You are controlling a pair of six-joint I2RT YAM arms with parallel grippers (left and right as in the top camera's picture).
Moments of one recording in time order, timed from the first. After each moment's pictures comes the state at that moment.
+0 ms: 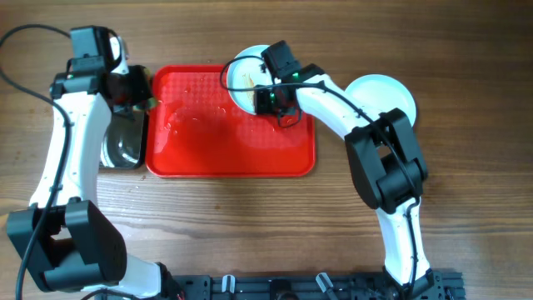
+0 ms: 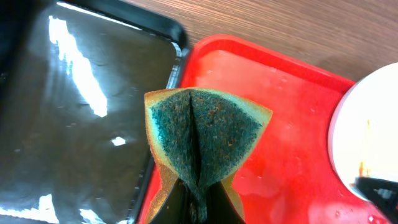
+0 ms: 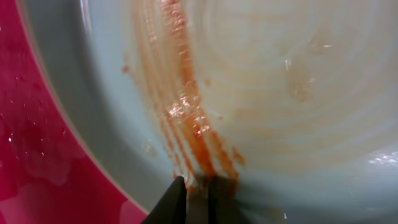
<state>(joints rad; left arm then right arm) 0.12 1.68 1.39 -0.78 0.07 -0.20 0.52 2.27 1.68 -0.59 -0.27 0.49</state>
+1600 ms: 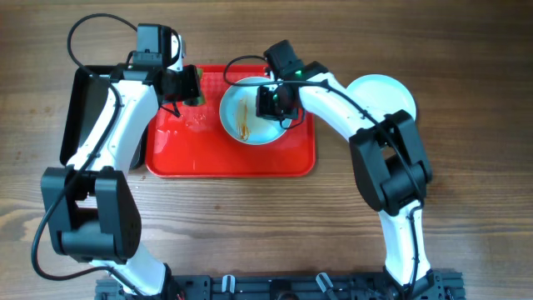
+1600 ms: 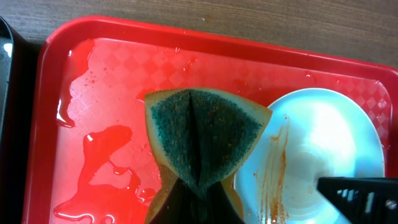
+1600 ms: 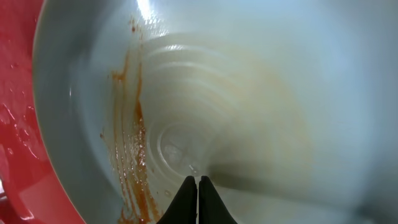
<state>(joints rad) -0.09 1.82 1.39 -0.65 0.12 -0.23 0.50 2.24 1.67 -0.67 -0.30 0.56</state>
